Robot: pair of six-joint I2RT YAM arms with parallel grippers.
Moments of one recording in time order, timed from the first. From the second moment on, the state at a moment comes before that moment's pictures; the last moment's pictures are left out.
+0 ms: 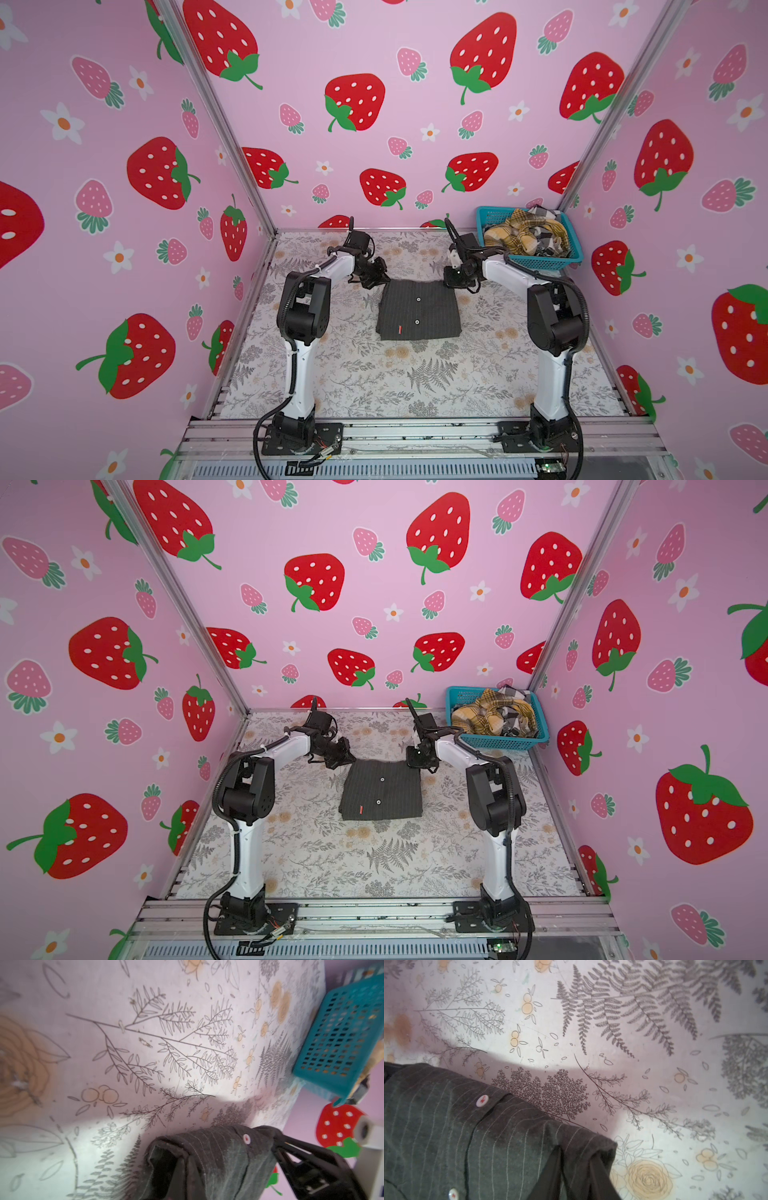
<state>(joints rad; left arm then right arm) -0.25 2.21 1.67 -0.57 0.57 -0.70 0.47 2.05 1.55 -0.61 -0.18 0.28</state>
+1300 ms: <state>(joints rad) -0.09 1.91 1.27 -0.43 0.50 -0.85 0.52 2.17 1.68 -0.57 -0.18 0.30</state>
